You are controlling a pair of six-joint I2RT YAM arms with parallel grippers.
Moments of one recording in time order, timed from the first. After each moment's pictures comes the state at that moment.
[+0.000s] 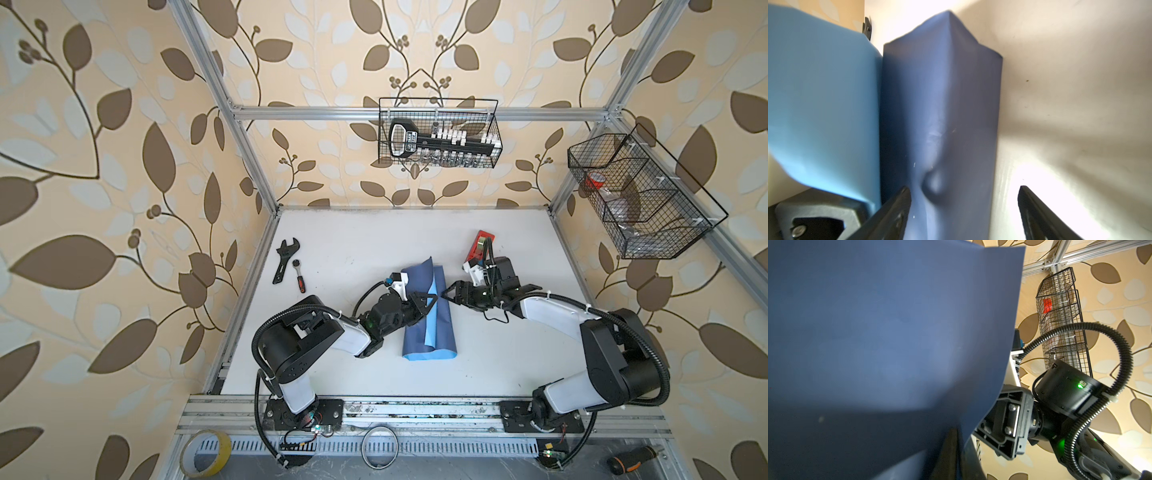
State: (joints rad) left arm -0.82 1.73 0.53 1.01 0.12 -1.31; right arm 0.29 1.49 0.73 -0.13 -0.51 0.52
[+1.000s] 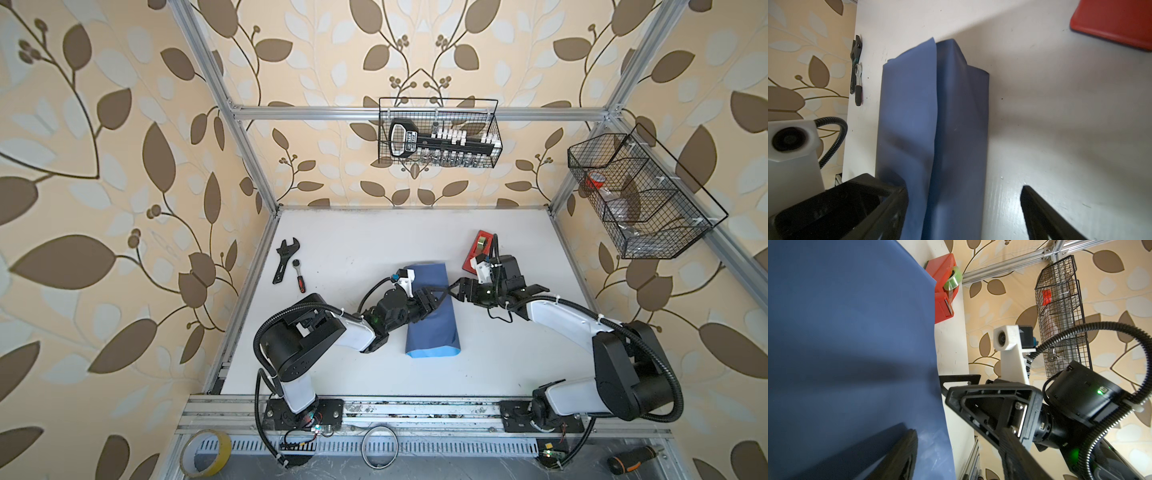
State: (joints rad) left arm -0.83 1.74 0.60 0.96 0.16 -1.30; right arm 0.31 1.45 0.73 -0.15 -0.40 0.51
